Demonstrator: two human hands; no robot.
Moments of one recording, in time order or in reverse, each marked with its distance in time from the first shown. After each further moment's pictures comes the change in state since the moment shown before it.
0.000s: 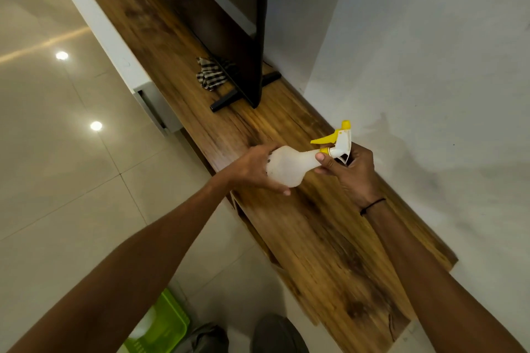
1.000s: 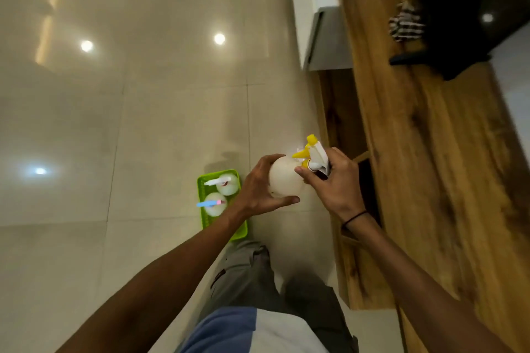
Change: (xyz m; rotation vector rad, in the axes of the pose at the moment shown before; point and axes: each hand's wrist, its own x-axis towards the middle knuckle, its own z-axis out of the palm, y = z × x) left_hand -0.315 -0.102 0.093 -0.157 0.836 -0.424; right_hand -0.123 0.060 0.253 -0.593 -0.570 -0.210
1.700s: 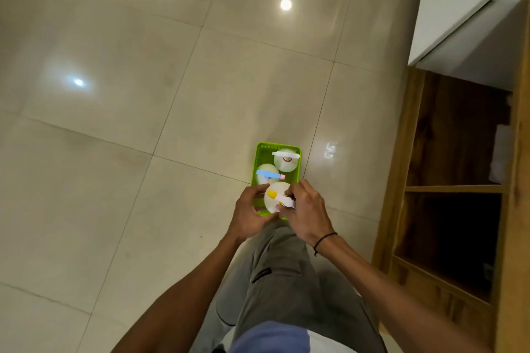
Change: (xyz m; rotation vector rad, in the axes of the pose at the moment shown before) left_hand -0.181 -0.152 -0.053 -0.302 0.331 -0.651; right_hand -0.084 -0.020 0.245 -0.288 -0.564 -0.088
